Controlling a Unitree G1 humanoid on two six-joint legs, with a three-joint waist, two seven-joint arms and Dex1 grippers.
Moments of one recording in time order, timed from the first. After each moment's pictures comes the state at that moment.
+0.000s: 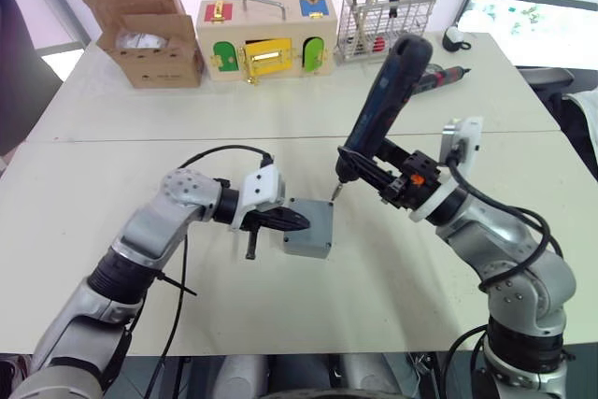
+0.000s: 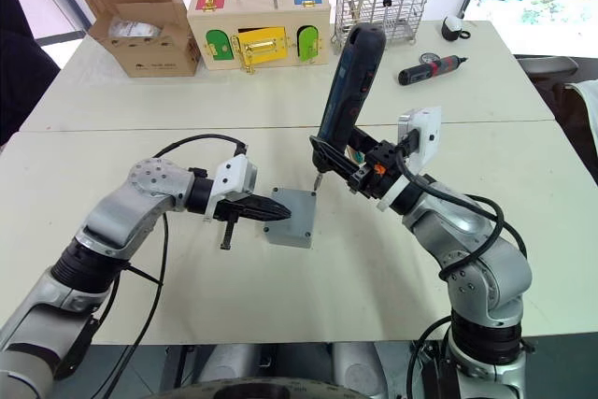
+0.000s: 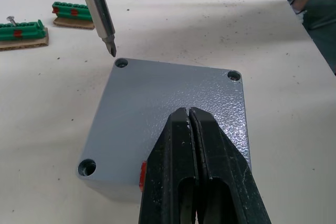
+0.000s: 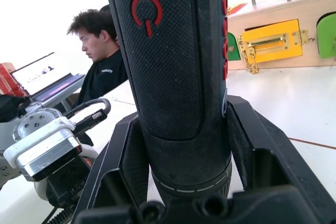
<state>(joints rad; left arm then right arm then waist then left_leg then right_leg) -0.54 0.61 -0.33 -0.15 -0.31 0.43 -1.21 -0.26 -0.36 -0.17 -0.65 0.70 0.78 0.44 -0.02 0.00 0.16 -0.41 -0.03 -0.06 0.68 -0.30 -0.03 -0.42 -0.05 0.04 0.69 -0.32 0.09</state>
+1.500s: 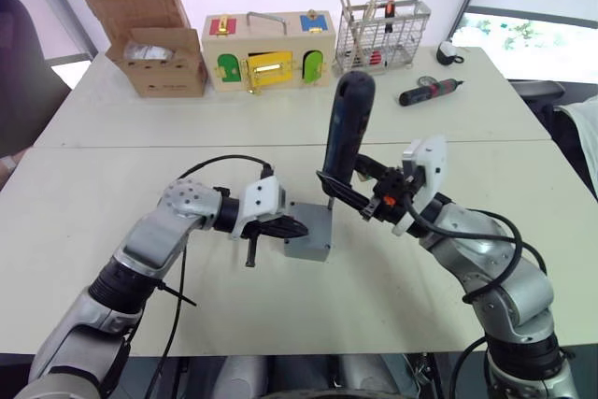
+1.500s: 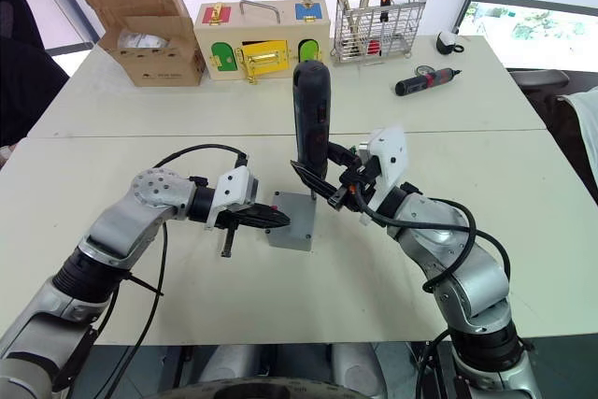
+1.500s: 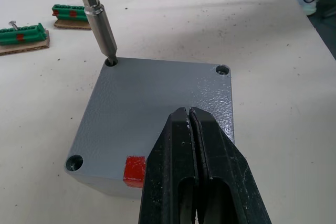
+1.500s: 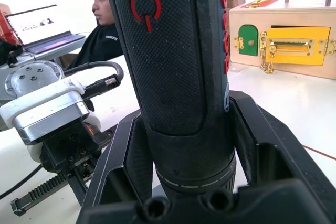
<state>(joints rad) -0.48 0.61 -0.35 -0.16 -0.25 0.38 -1.20 -0.20 -0.45 0.07 -0.64 0.49 0.60 0.48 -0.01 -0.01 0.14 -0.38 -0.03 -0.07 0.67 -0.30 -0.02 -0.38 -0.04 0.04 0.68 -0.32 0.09</state>
